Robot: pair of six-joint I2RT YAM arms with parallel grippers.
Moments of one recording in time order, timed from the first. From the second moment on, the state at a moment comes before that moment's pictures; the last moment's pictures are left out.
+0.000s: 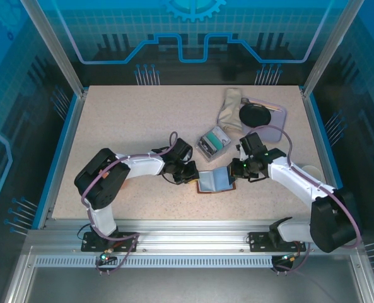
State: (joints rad) left arm -0.67 1.82 0.98 -0.24 0.40 -1.00; right arm 0.39 1.30 0.80 -0.67 -0.18 0.47
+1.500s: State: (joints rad) left arm -0.67 1.83 0.99 -0.25 0.41 -1.00; right arm 0.39 1.31 0.80 -0.66 -0.17 0.46
